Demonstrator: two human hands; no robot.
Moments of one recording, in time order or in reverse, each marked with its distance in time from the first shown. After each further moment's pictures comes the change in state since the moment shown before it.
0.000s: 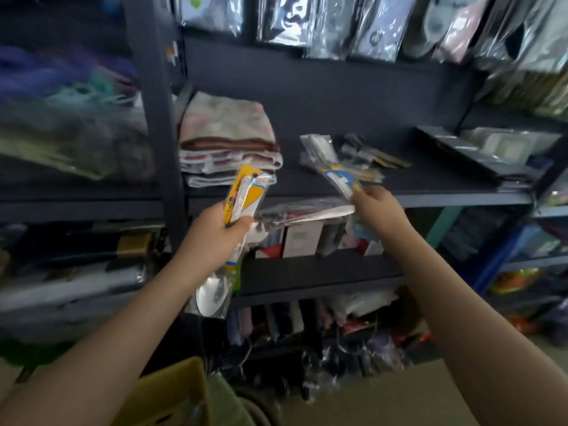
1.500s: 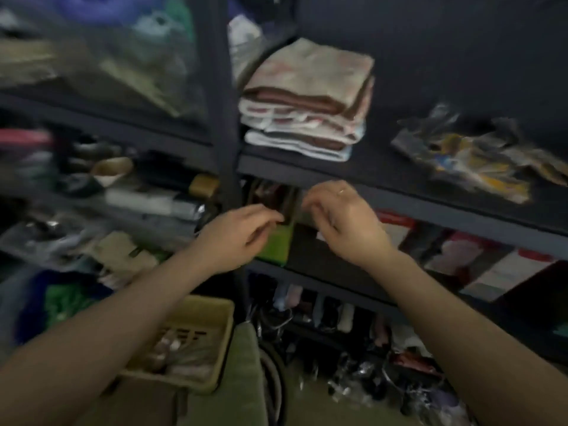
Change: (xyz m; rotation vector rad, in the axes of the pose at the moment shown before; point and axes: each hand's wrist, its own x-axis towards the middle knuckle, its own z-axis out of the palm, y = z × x) left_hand -0.014 -0.052 0.032 0.643 -0.021 0.165; right_hand 0.022 0.002 0.094 -0.076 -0.484 -1.188
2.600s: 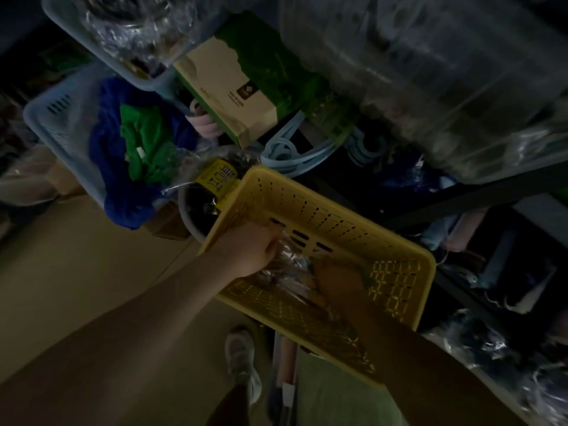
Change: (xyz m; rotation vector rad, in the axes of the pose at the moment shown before) left_hand -0.249 -0.296 0.167 -0.208 -0.607 -0.795; right_hand -0.102 -0.055 0.510 -0.304 -1.282 0.217
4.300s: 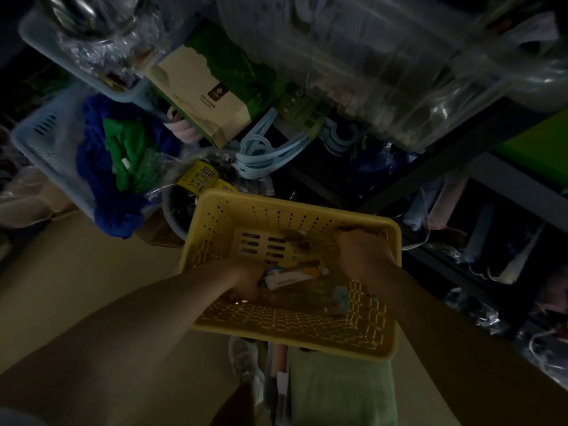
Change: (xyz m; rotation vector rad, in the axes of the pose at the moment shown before) left_hand 0.004 0.012 0.053 0.168 -0.503 -0.097; right_hand -0.052 0.048 -0.059 0.161 0.086 0.107
